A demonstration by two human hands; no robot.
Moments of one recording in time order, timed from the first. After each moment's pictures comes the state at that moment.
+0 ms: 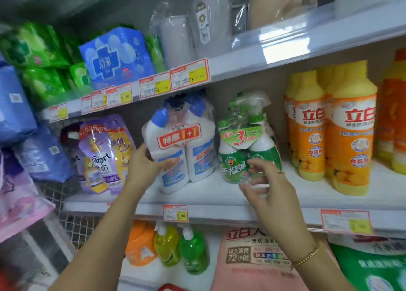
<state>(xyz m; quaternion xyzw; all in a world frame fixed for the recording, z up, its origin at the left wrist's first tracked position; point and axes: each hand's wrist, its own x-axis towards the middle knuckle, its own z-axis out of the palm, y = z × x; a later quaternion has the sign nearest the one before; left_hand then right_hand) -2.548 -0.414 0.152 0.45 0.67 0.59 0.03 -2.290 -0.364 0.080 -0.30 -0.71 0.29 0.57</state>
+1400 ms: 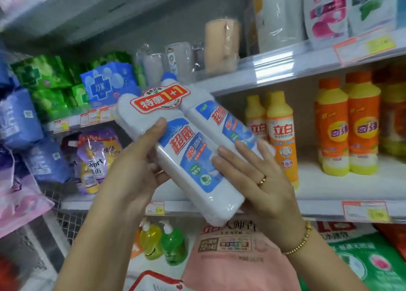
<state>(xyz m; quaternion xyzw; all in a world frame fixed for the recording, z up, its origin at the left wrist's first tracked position) -2.321 -0.519 0.227 0.39 0.48 0.74 0.28 -2.176 -0.401 0.128 -0.05 -0.74 -0.16 0.65</state>
